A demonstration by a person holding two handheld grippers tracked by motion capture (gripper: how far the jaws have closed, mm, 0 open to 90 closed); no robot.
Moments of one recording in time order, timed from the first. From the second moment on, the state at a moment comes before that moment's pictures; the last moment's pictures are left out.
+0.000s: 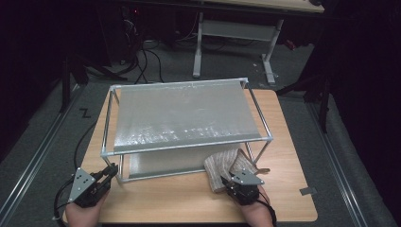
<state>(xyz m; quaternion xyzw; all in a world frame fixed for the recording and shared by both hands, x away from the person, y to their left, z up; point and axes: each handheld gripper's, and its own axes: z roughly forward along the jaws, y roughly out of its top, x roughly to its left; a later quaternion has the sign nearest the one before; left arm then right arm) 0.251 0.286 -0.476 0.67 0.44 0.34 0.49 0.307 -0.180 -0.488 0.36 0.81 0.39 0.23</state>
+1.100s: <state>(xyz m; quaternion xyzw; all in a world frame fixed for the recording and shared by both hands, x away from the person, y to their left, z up) 0.253 0.287 -0.477 0.67 0.44 0.34 0.49 0.306 -0.242 -0.406 0.41 0.68 0.48 0.37</state>
